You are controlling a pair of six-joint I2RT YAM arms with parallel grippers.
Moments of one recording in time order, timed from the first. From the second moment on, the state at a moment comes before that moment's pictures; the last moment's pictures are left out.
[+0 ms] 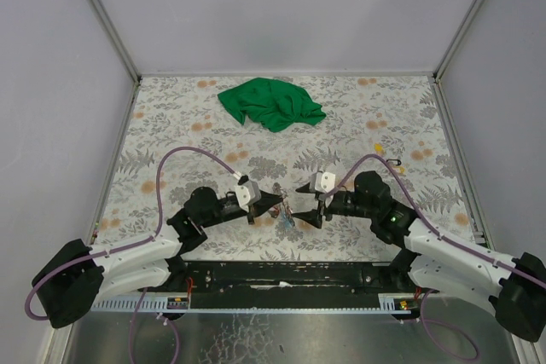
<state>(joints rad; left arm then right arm) -0.84 0.96 0.24 0.71 0.39 0.05 0.82 0.89 0.44 0.21 -0.50 -0.22</state>
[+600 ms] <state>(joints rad) -0.84 1.01 0.14 0.96 0.49 0.51 0.82 0.89 0.49 0.06 -0.59 -0.62</state>
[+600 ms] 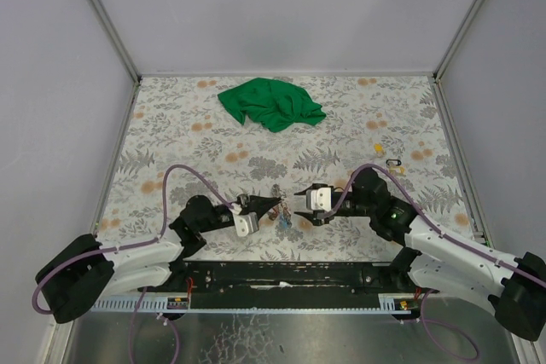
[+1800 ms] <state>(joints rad) -0.84 0.97 0.14 0.88 0.43 0.54 0.51 1.17 0.79 -0.24 0.19 -0.01</state>
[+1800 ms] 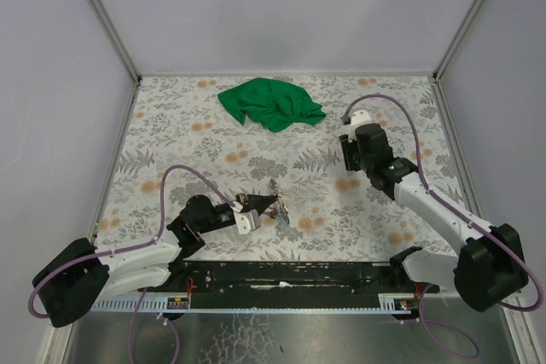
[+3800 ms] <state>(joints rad) -0.84 0.96 0.14 0.86 0.37 0.52 0.16 1.42 0.68 0.03 -0.22 0.26</state>
